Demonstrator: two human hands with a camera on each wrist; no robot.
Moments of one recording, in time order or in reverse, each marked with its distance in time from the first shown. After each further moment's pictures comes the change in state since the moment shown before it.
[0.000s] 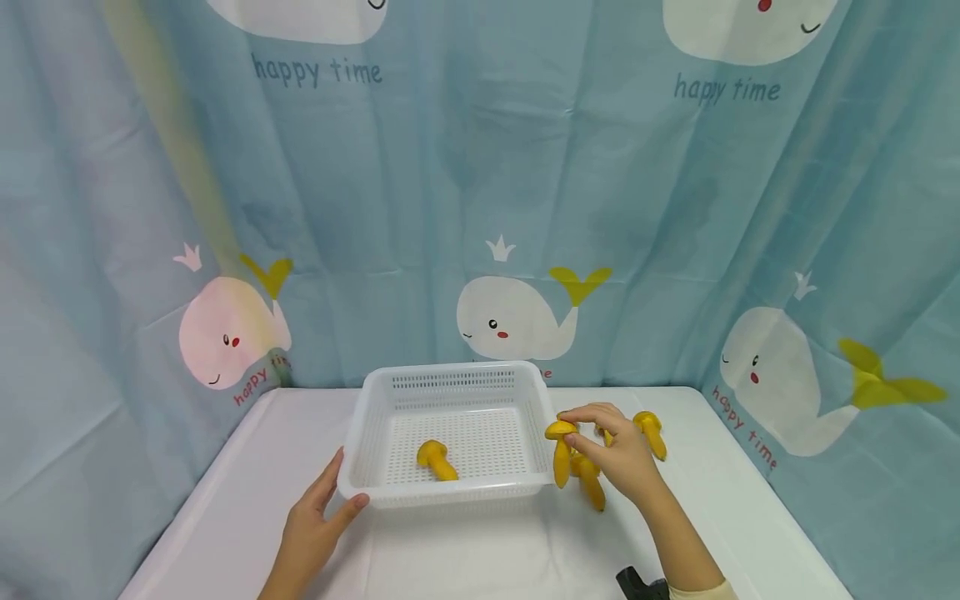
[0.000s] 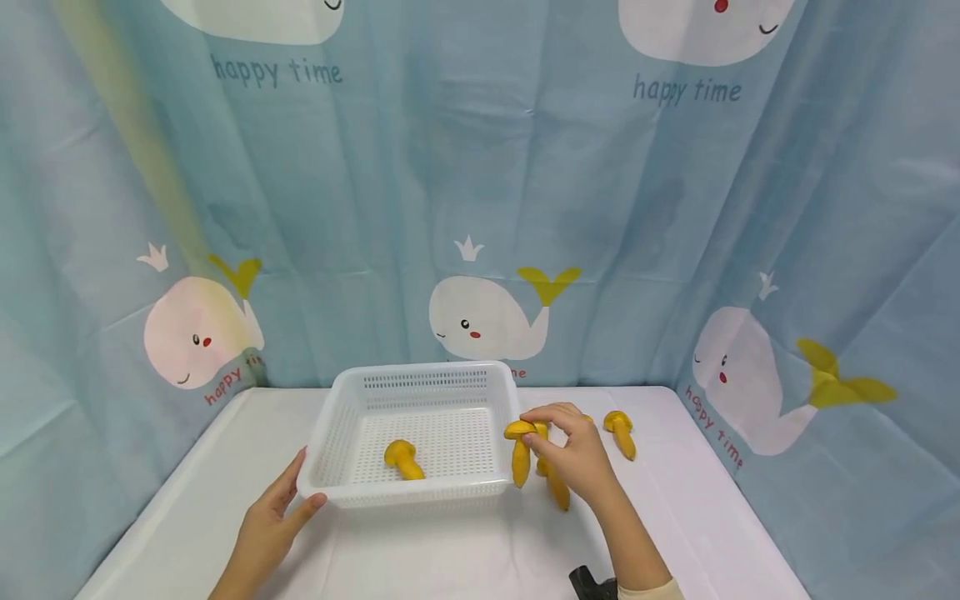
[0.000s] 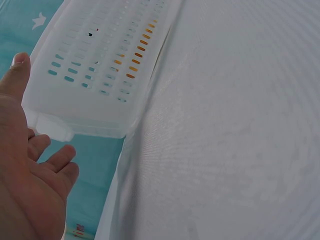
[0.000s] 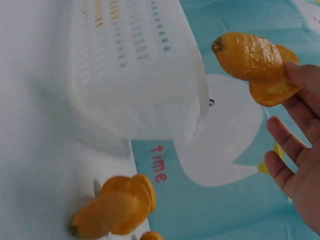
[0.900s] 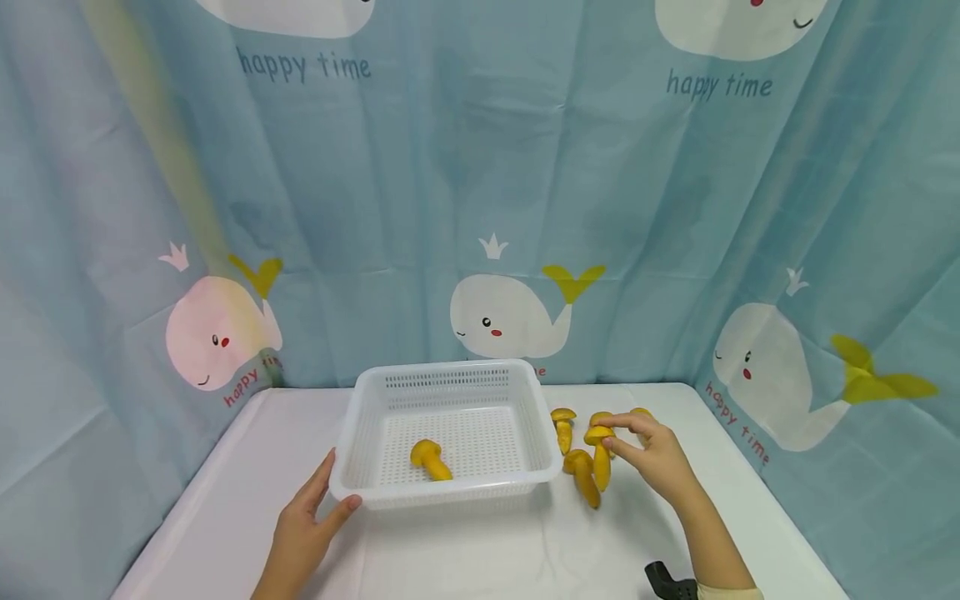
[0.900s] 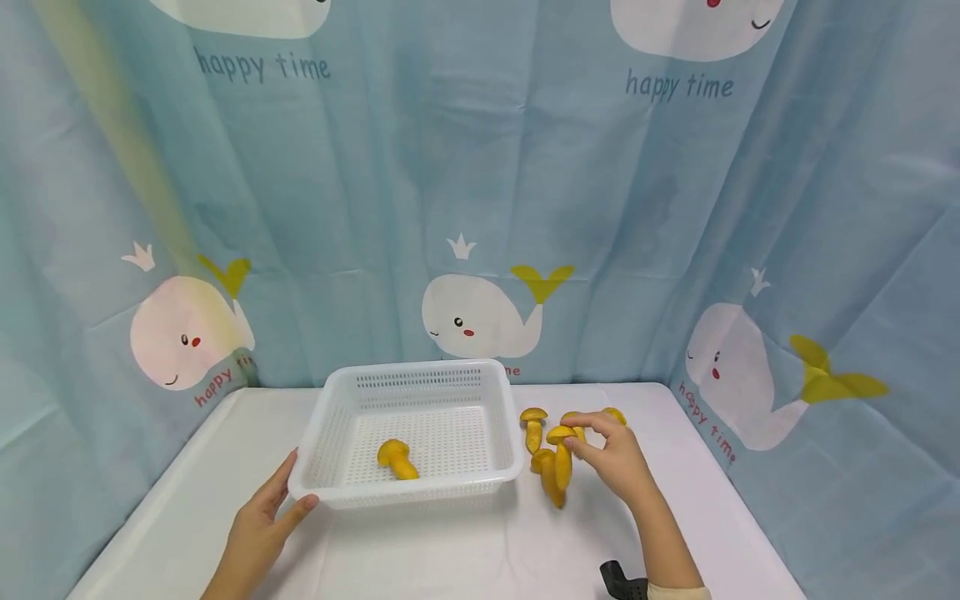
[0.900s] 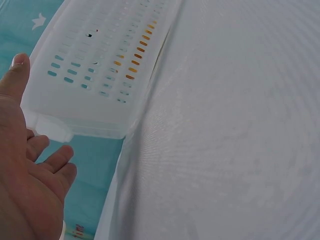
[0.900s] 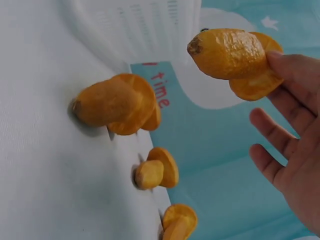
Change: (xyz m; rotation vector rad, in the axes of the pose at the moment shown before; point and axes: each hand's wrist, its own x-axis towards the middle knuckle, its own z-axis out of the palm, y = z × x) left_hand -0.001 -0.001 0.000 0.024 0.023 0.037; right_hand -0.016 0.055 -0.046 -0.064 -0.011 0.136
